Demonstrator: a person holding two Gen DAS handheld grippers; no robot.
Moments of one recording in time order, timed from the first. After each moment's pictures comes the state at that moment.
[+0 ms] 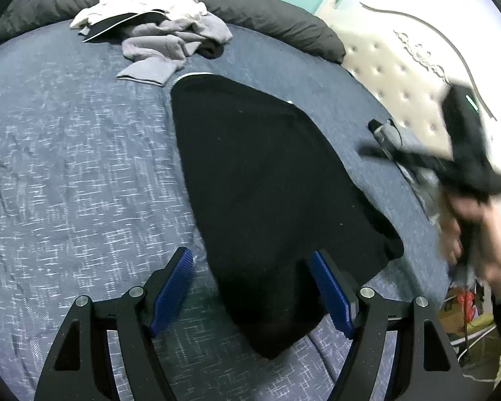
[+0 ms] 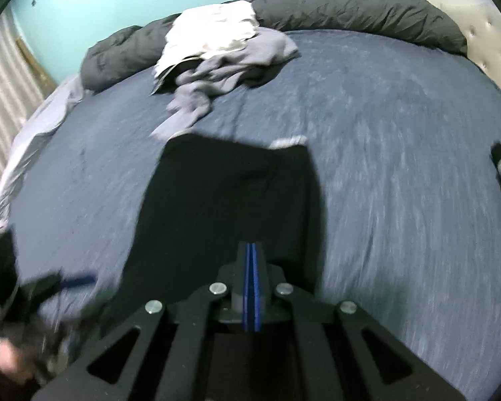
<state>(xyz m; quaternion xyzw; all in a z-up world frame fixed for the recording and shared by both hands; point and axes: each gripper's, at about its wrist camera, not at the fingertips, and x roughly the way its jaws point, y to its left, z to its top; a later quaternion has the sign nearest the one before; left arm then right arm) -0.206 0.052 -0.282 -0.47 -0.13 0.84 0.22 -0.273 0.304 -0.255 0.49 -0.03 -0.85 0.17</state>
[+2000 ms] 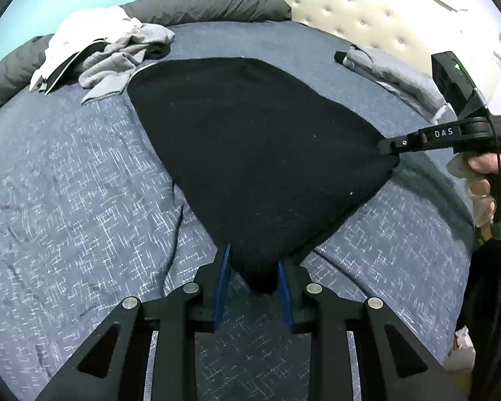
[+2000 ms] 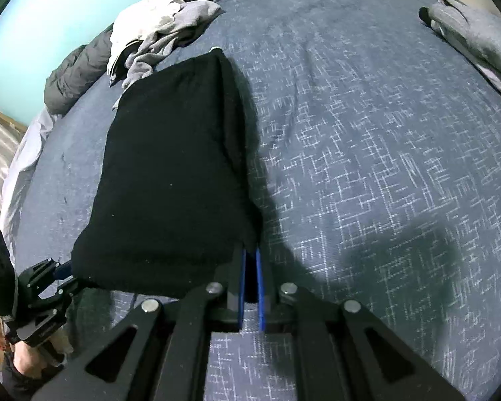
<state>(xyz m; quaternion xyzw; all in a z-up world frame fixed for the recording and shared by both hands) -0.156 0.083 -0.302 -0.46 0.06 0.85 0.27 -0.192 0.363 -0.317 0.54 -0.14 -0.82 0.09</state>
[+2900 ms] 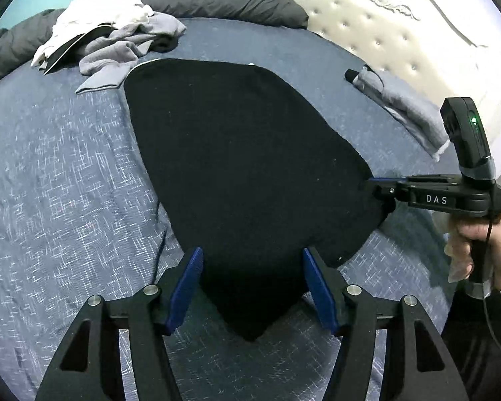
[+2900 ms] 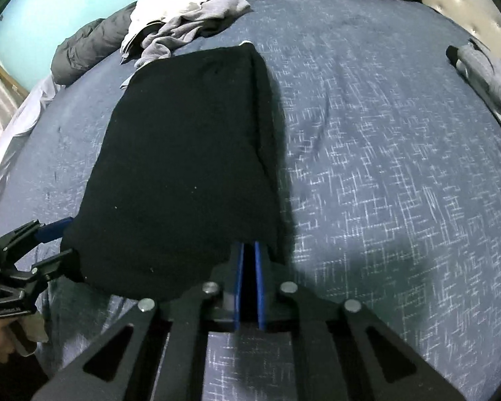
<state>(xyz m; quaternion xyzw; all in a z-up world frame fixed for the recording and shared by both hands) -0.183 0.097 -0.294 -0.47 0.00 0.84 0.26 -0.199 0.335 -0.319 0.53 -0.06 -0.84 0.10</state>
